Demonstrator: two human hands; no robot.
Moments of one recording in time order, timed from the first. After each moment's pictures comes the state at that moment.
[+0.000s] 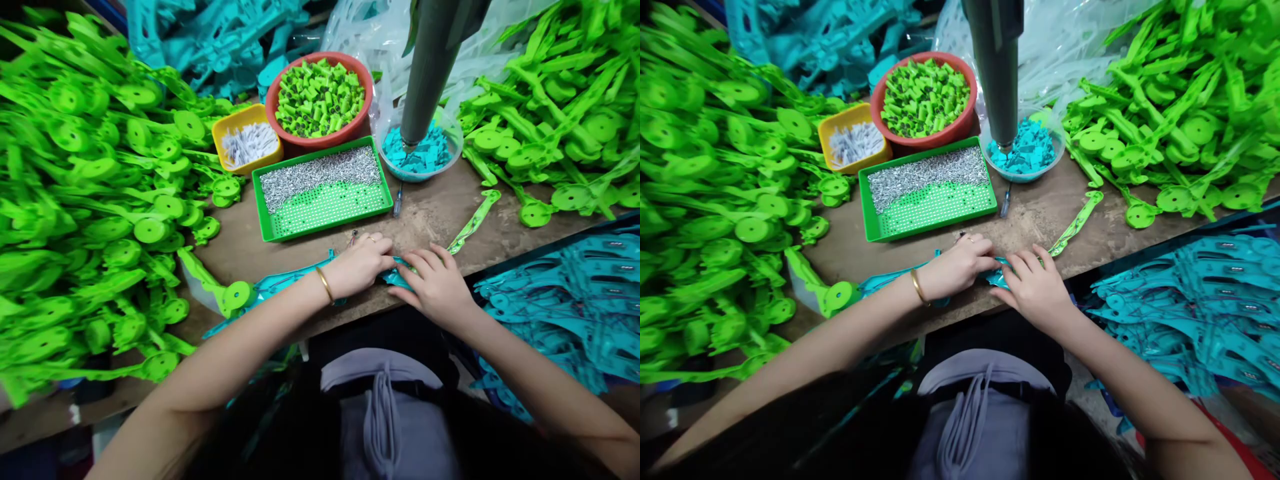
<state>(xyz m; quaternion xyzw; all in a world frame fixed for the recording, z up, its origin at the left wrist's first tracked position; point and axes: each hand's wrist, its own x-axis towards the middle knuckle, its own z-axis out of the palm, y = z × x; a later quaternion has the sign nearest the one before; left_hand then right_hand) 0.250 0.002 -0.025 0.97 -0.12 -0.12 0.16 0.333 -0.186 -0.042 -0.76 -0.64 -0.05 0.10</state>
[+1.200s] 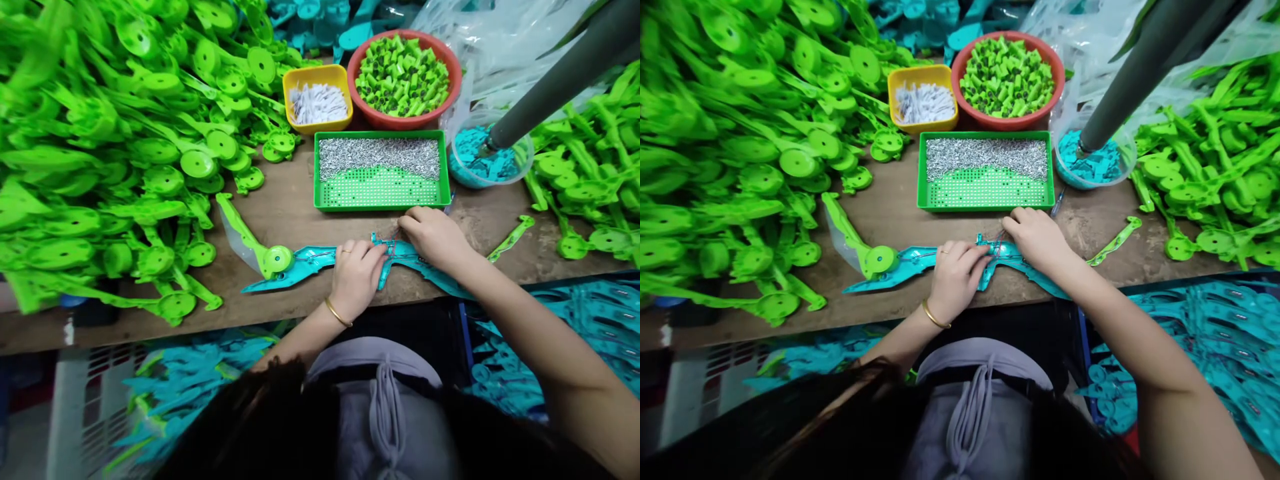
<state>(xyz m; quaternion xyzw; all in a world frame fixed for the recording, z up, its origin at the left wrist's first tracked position) 0.154 -0.023 -0.052 0.92 0.29 0.19 0.18 0.346 -0.073 -0.036 -0.70 -0.72 0.01 0.00</state>
